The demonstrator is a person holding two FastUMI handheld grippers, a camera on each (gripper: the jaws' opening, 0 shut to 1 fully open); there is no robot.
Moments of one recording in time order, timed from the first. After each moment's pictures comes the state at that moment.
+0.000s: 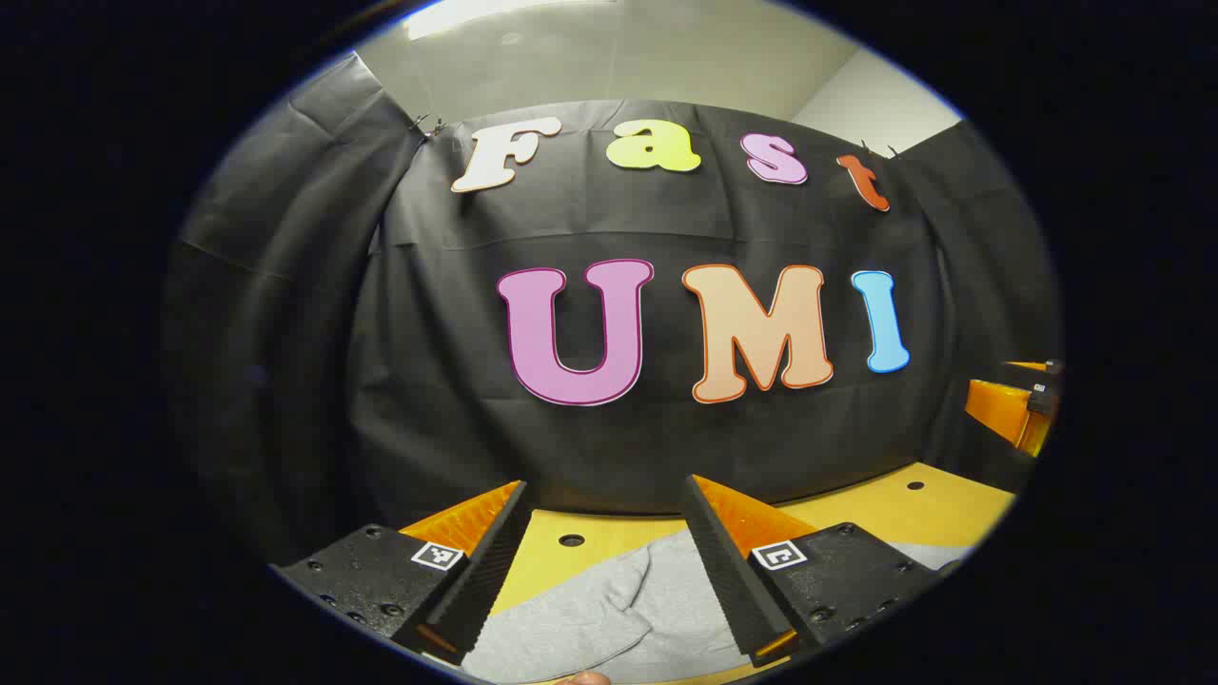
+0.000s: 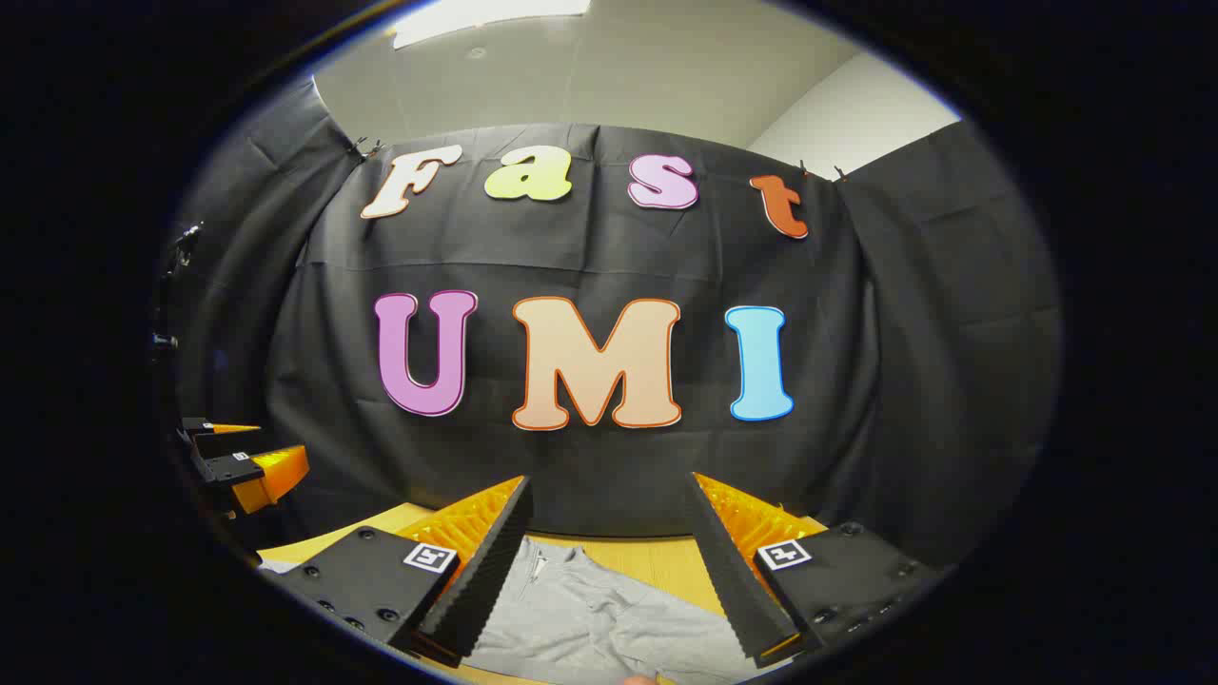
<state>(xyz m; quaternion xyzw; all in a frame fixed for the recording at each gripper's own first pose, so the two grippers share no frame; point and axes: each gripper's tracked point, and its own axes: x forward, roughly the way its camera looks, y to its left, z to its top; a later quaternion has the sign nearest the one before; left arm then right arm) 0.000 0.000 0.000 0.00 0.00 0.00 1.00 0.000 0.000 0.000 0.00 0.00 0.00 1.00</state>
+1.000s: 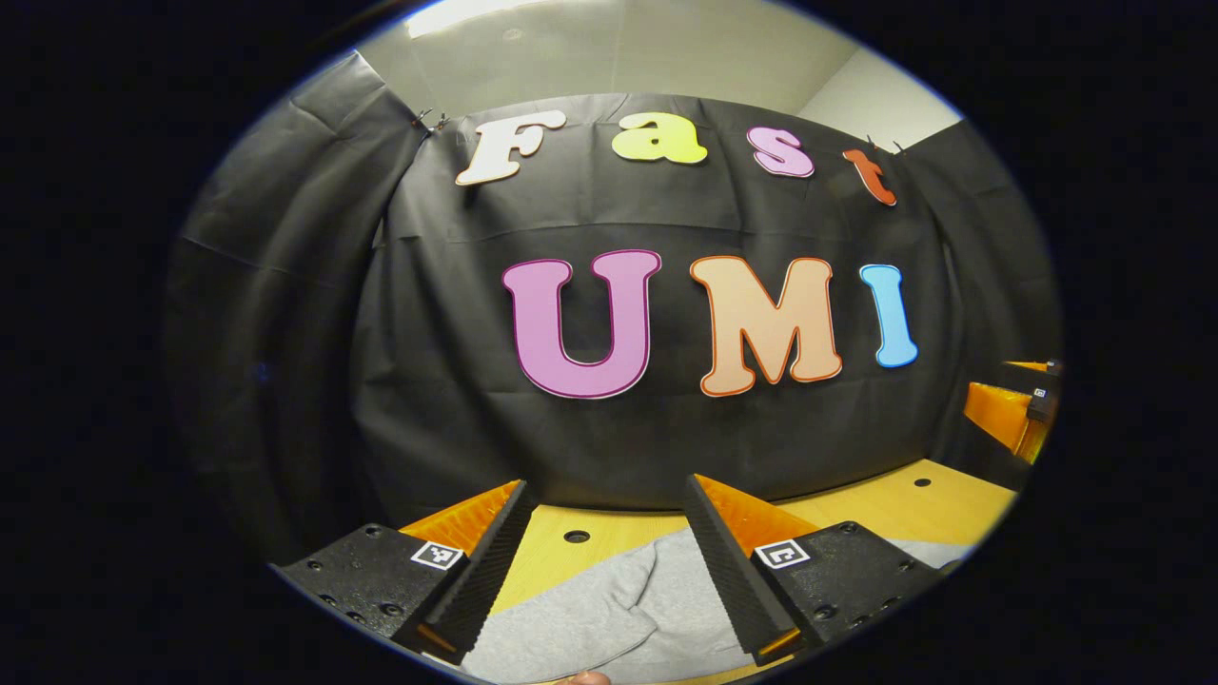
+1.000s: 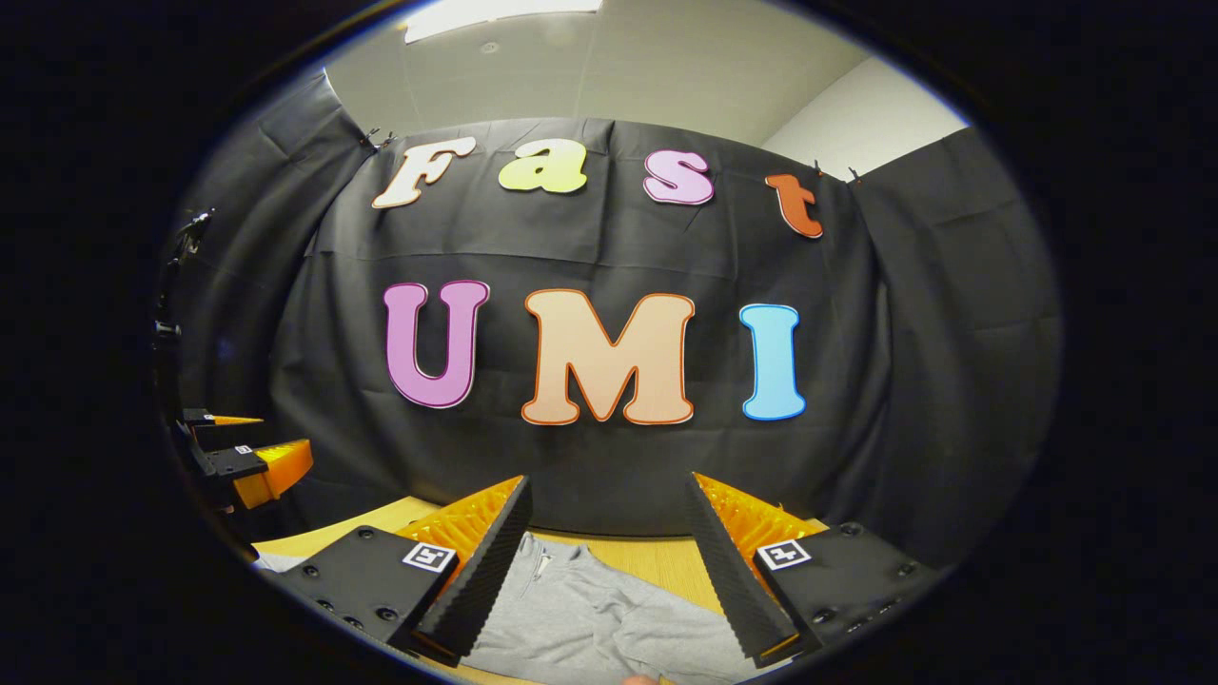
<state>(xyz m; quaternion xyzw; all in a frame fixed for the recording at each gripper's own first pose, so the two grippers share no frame) 0.006 0.008 -0.008 0.00 0.01 0.01 1.00 0.009 0.013 -0.008 -0.01 0.00 0.01 1.00</state>
